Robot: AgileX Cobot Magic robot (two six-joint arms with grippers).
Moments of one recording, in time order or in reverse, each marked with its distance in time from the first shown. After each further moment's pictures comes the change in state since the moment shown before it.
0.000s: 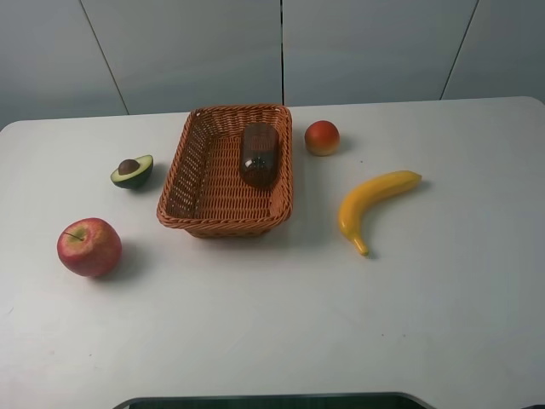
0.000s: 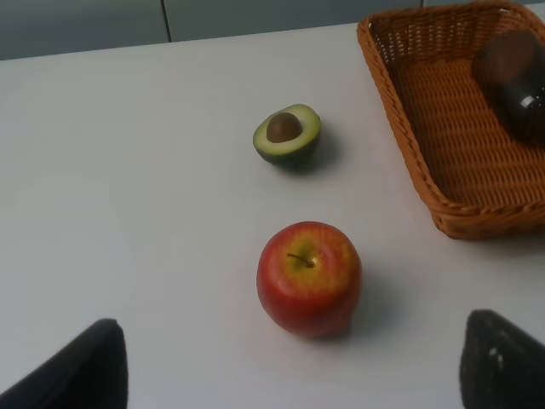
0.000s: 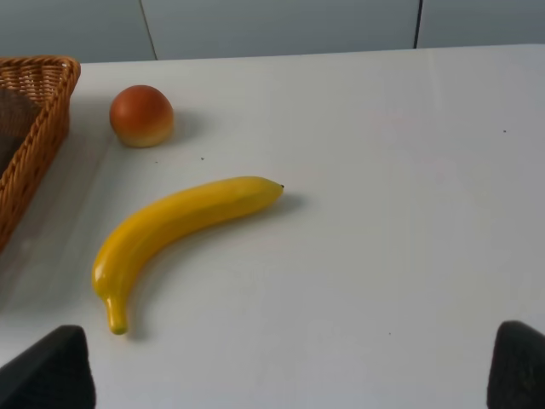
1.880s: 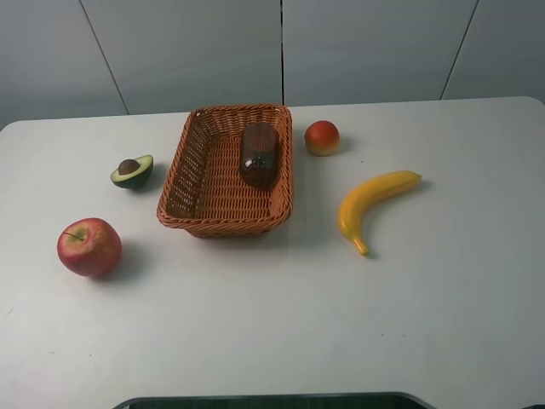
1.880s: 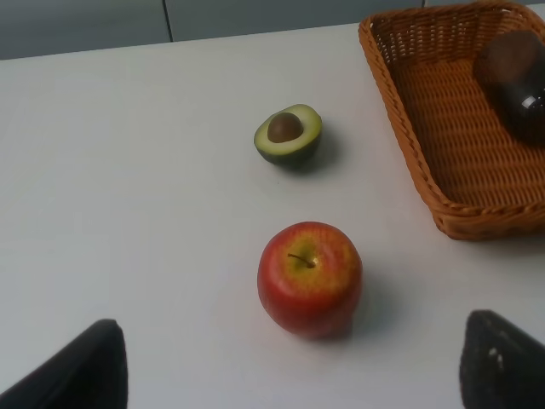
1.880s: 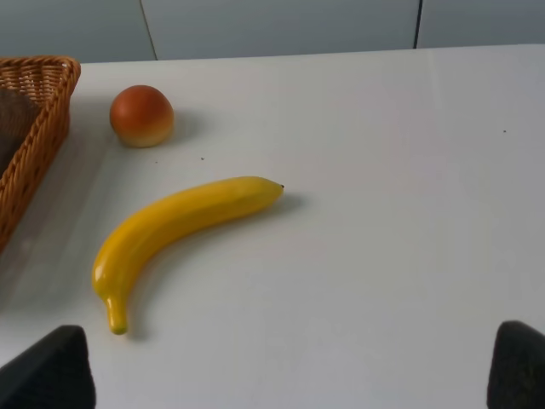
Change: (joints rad) left arm 0.000 0.000 0.000 0.002 0.000 -0.002; right arm 0.000 0.000 0.000 0.000 0.000 0.000
